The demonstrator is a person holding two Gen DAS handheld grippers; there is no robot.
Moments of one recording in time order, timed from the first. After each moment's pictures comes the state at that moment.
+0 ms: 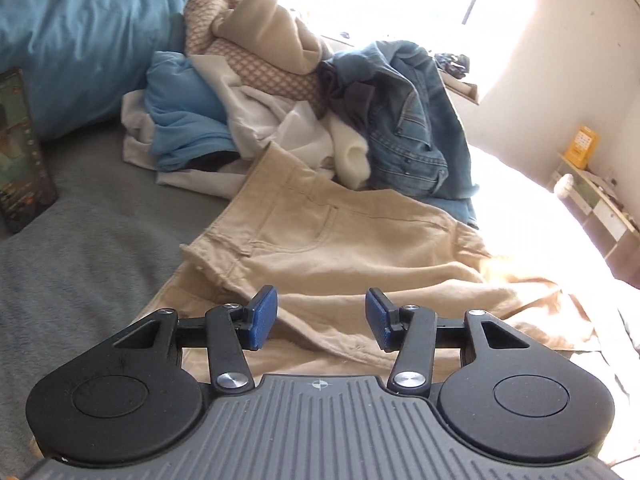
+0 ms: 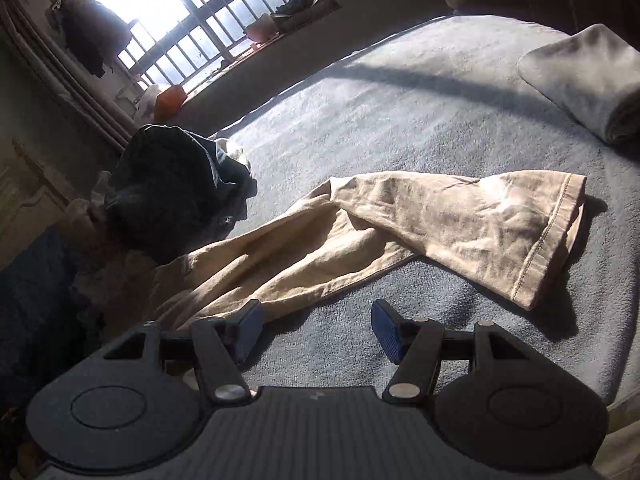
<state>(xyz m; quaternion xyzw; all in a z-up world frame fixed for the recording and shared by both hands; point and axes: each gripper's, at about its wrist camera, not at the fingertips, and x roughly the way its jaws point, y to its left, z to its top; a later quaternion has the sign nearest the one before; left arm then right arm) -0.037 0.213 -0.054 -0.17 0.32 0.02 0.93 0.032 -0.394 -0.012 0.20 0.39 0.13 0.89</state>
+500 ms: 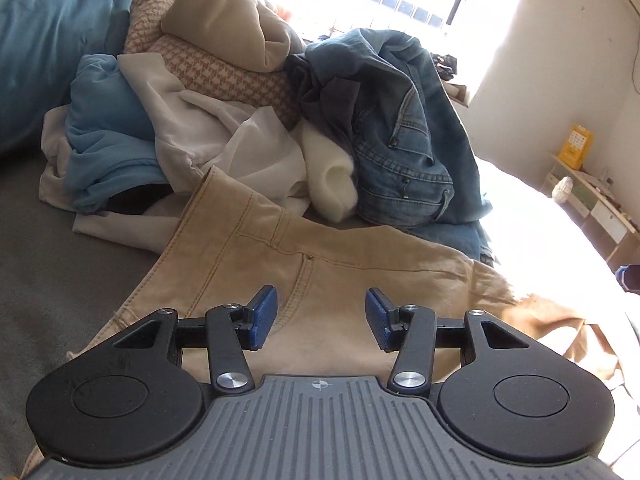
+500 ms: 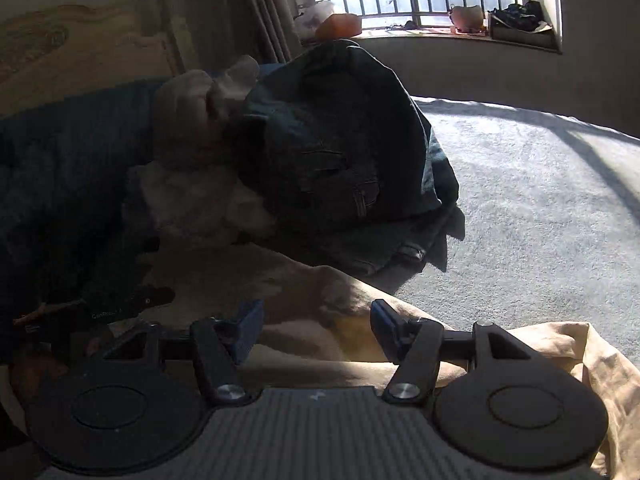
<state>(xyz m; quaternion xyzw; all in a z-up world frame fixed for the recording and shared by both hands) 0.068 0.204 -0.083 -0.16 0.31 0.01 0.94 0.155 -0.143 -0.002 -0.03 0.38 0.32 0.87</state>
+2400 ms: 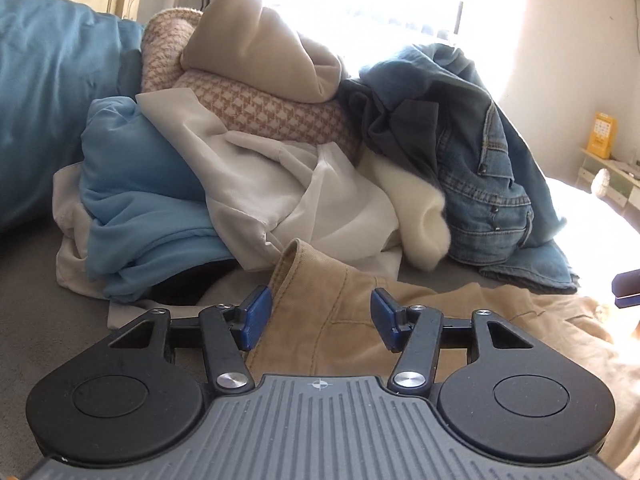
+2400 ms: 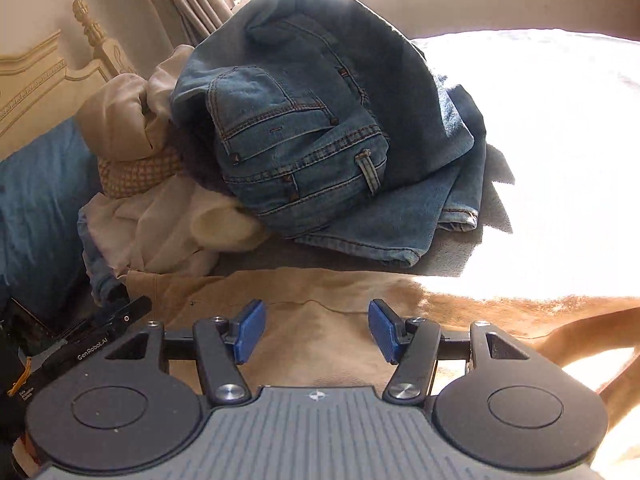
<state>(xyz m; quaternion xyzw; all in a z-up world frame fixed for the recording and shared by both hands) 0.117 0.253 -0.107 -0.09 0.26 0.05 0.96 0.209 -0.083 -0.077 0.10 0.43 0.27 0.86</state>
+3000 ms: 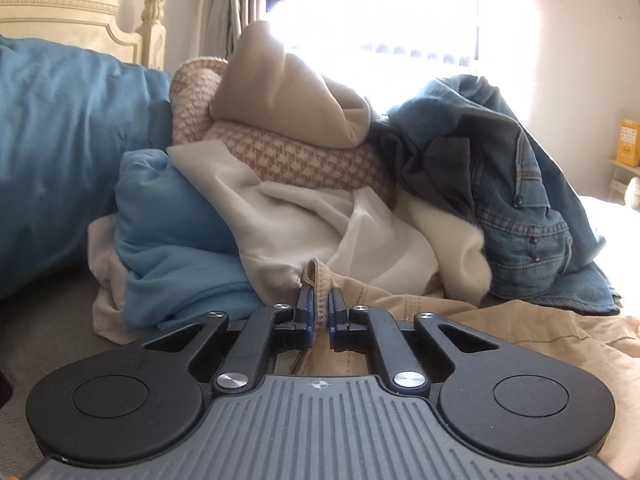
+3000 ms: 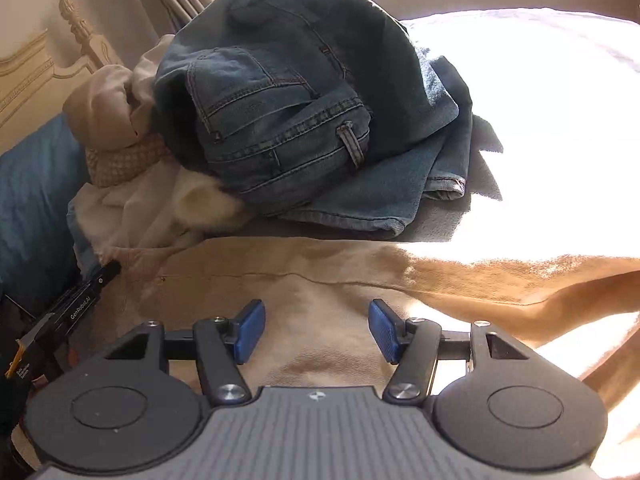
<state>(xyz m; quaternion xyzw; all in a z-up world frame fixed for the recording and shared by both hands) 0.112 0.255 -0.098 -0.05 0.20 0.12 0.97 0.208 -0.090 -0.090 0.10 0.45 0.25 0.85</state>
